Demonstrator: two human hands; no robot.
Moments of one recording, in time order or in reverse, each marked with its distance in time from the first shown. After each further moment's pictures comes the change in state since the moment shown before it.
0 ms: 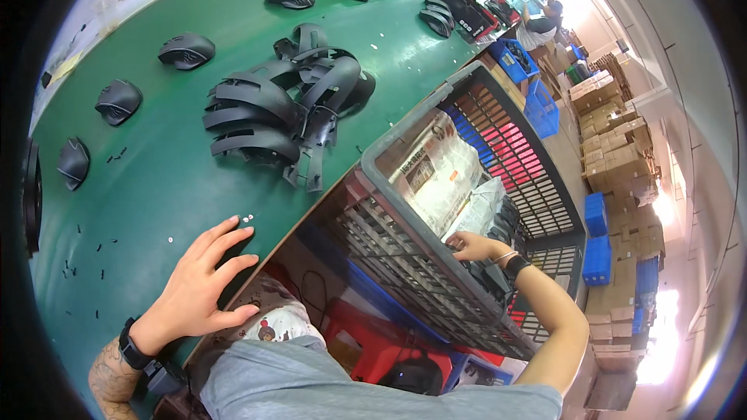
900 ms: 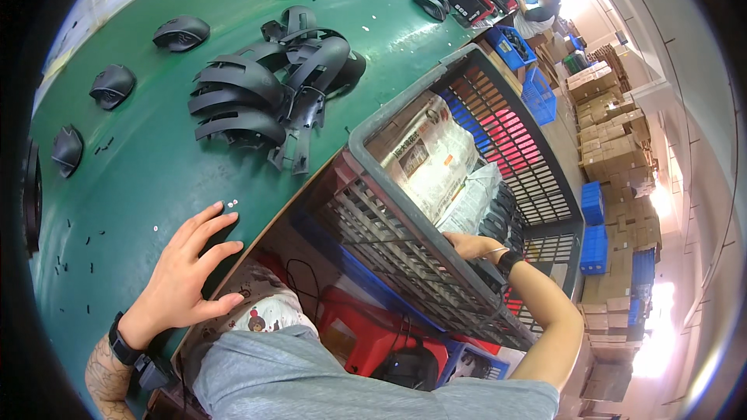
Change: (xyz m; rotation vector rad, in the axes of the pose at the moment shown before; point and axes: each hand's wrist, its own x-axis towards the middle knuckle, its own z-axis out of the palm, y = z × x) left_hand 0.000 0.001 0.001 0.021 -0.011 -0.008; right_hand -0.032 -0.092 0.009 0.033 -0.208 0.046
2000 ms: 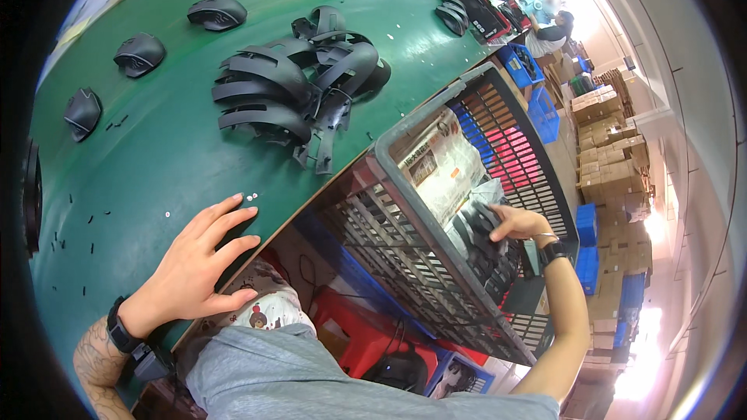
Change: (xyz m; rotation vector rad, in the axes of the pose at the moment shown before) left_hand -0.005 0.000 0.000 0.003 0.038 0.025; right_hand -0.049 -0.006 -0.096 0.628 -0.014 0.064
